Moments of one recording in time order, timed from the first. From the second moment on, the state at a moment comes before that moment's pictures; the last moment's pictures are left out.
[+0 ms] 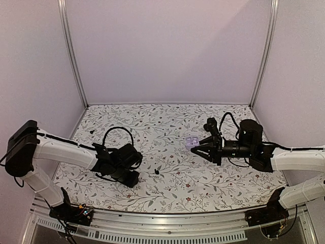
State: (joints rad) left arm -1.01 1.56 0.75 -0.41 -0.12 -0.55; right arm 0.74 1.20 0.53 0.47 -0.59 0.08
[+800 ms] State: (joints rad) left arm -0.96 1.38 0.66 -0.28 0.05 -0.67; right arm 0.73 1.19 0.53 0.44 -0.58 0.07
